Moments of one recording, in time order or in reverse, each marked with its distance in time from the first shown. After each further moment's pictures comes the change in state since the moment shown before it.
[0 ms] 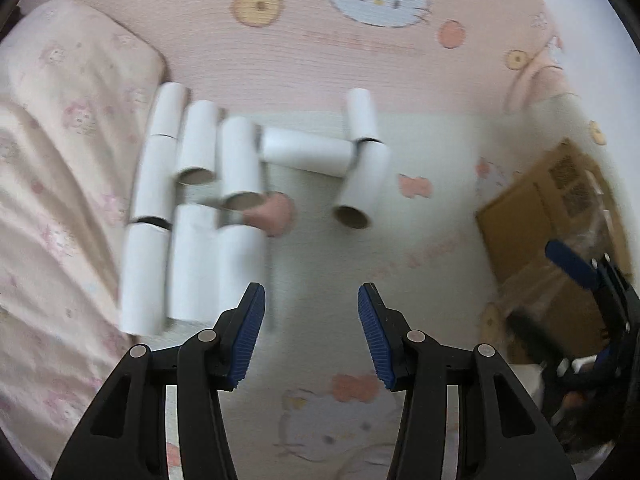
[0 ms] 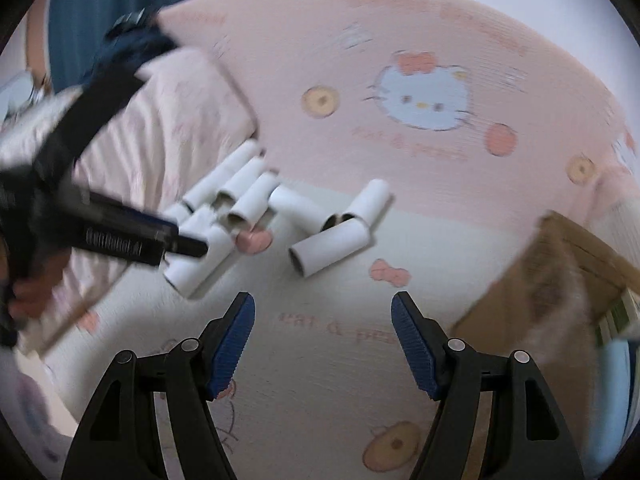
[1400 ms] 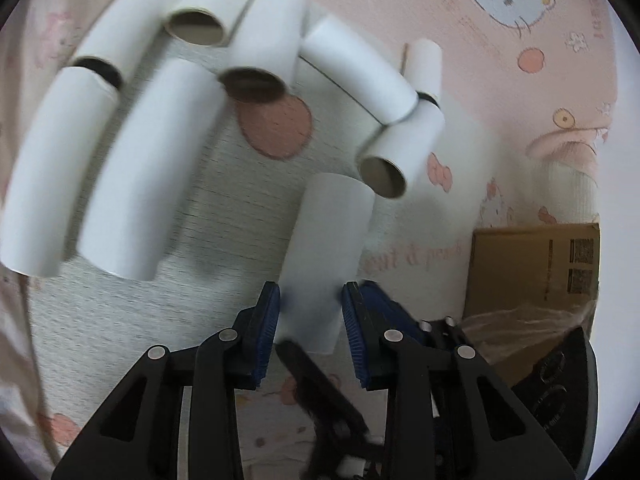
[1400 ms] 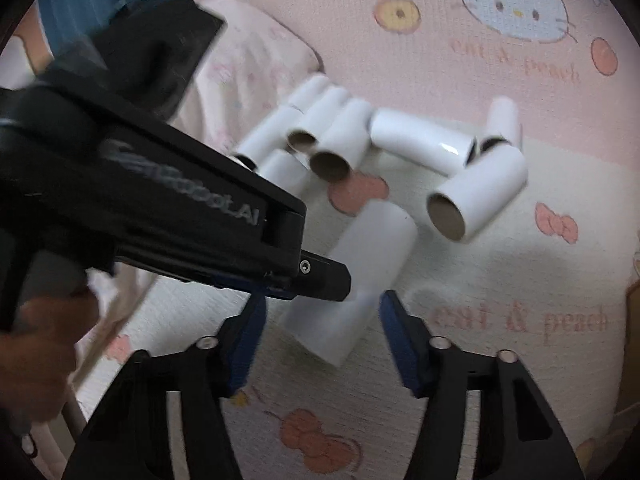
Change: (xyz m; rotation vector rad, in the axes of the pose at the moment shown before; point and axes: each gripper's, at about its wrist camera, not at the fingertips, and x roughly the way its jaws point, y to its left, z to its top) left arm 0.090 0.024 -0.016 -0.357 0.271 -0.282; right arm 0.120 0.049 -0.022 0.212 0.134 0.208
